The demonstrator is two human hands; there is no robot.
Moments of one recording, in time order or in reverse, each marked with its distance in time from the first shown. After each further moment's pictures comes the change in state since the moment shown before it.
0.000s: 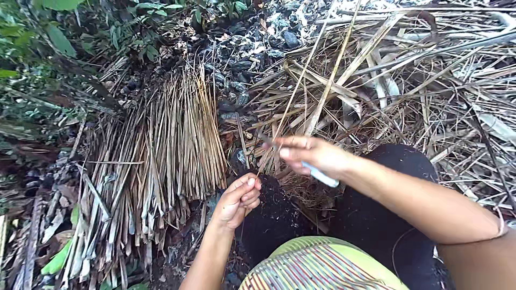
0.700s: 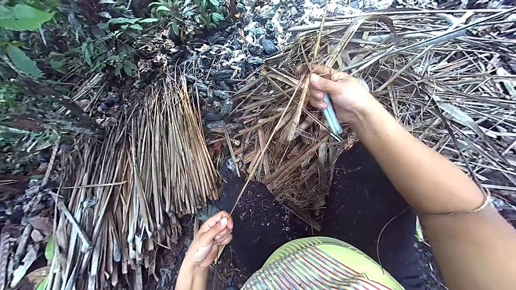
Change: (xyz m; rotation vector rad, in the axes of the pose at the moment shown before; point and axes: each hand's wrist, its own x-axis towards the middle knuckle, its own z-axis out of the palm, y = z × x) left_hand -0.054 -0.026 -0.060 0.105 0.014 -0.036; right_hand -0.004 -0.051 -0.099 -0.064 0.441 -0.367
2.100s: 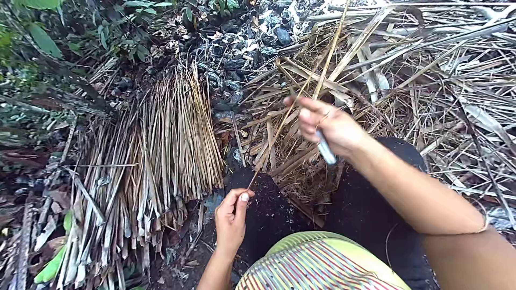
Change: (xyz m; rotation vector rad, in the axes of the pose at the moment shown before) left_hand 0.023 -0.010 0.069 0.899 0.449 0.666; right_hand -0.046 0.025 0.063 0.061 -0.192 0.103
